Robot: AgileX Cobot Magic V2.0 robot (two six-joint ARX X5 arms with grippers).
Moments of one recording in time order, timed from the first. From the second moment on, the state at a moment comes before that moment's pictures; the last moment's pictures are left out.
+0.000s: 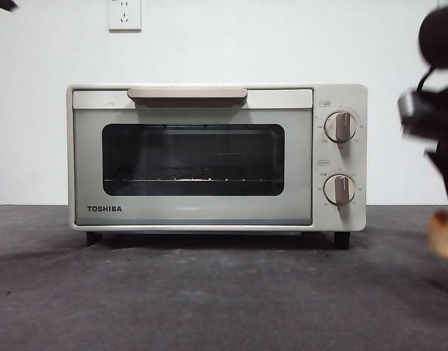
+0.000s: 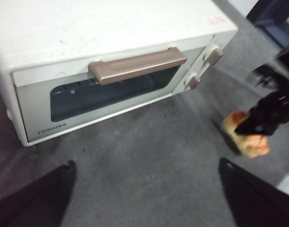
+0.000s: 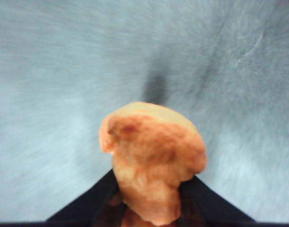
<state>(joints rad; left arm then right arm) -0.37 0.85 1.05 -0.79 0.36 -0.12 0.29 1.30 0.80 -0.81 -0.18 0.24</state>
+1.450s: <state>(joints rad) -0.45 1.53 1.38 -0.66 0.37 0.04 0.29 0.46 0.80 -0.92 -0.37 0.38</state>
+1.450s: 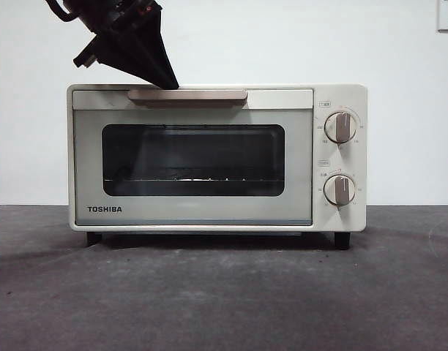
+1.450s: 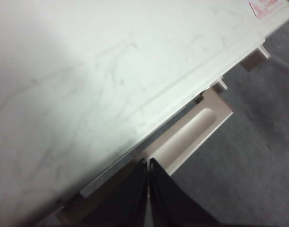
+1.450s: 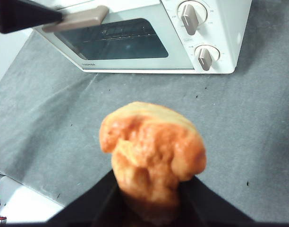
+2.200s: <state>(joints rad) -0.51 1.14 0.84 -0.46 0.34 -0.08 0.29 0.46 0.80 -0.92 -0.37 0.38</state>
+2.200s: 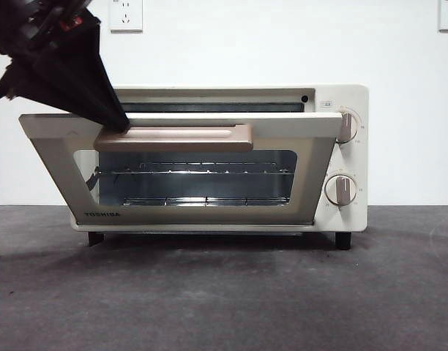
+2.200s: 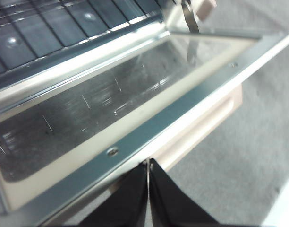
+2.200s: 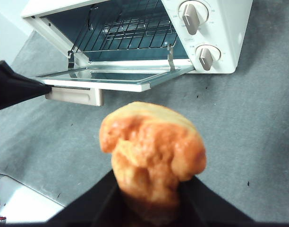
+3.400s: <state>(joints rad) -0.66 1.09 0.60 -0.33 0.17 -0.27 0.29 0.46 0.80 -0.92 -0.37 0.37</state>
